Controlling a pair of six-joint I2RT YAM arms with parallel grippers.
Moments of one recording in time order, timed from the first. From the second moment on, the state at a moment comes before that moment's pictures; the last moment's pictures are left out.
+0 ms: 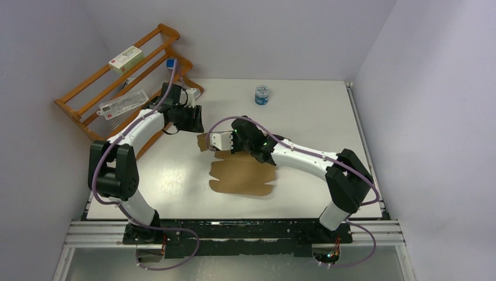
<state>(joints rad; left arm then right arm) -0.21 1.67 1.24 -0.53 0.33 -0.06 0.88 1.65 1.12 -0.15 0.18 -1.04</state>
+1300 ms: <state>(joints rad) -0.42 1.47 1.08 -0.41 0.22 -0.12 0.88 1.57 0.93 0.08 0.24 -1.08</state>
